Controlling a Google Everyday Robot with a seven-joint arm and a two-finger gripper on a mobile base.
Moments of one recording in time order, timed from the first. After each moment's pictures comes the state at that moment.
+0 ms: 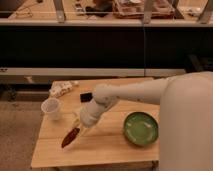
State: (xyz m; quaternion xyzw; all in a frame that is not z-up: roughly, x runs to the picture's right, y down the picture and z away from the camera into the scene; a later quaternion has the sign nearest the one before) arm -0.127 0.197 0.714 -0.34 -0.41 -0.13 0.83
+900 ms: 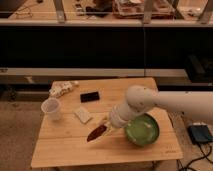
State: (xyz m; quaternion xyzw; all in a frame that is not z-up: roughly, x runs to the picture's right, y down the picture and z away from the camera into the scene) arm -0.001 0.184 0.690 -0.30 -0.34 -0.05 0.89
